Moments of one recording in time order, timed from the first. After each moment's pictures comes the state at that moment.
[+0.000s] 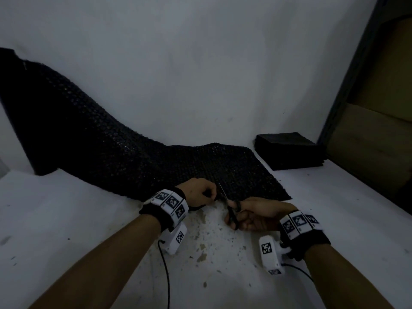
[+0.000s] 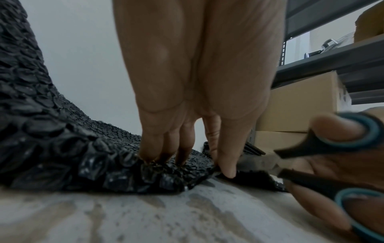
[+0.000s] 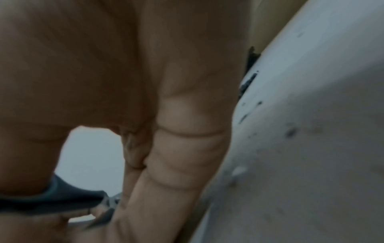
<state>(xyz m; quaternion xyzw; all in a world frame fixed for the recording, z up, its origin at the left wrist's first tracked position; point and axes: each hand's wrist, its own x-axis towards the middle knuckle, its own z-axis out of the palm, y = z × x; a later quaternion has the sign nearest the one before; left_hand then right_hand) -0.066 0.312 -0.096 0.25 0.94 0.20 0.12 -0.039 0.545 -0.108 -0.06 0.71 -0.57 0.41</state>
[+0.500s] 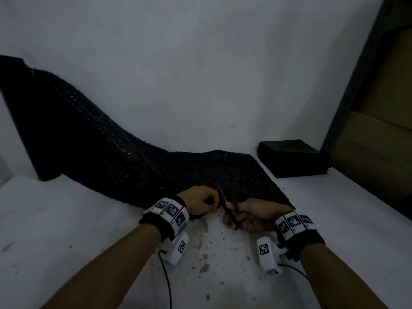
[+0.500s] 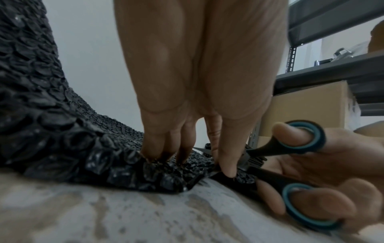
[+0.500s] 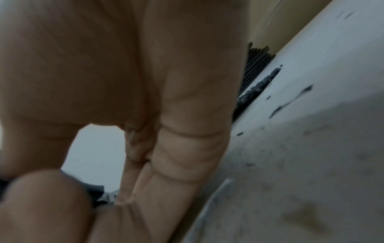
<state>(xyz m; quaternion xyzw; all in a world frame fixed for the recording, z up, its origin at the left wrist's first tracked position) -0.064 0.310 -0.094 0.24 0.94 0.22 0.13 -0.063 0.536 -0.109 -0.08 0.74 -0.54 0.40</state>
